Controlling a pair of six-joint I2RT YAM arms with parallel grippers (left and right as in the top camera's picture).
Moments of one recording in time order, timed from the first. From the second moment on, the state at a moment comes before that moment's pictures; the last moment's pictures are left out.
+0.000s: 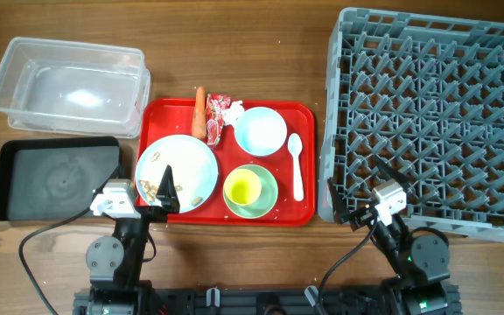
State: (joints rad) left arm -0.04 0.01 0.02 -0.07 0.05 -0.21; right arm 0.22 0.03 0.01 0.02 -0.22 -0.12
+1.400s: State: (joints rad) left arm -0.34 1.48 1.28 -1.20 0.29 -0.43; right arm 0.22 1.21 1.14 -0.76 -0.24 0.25
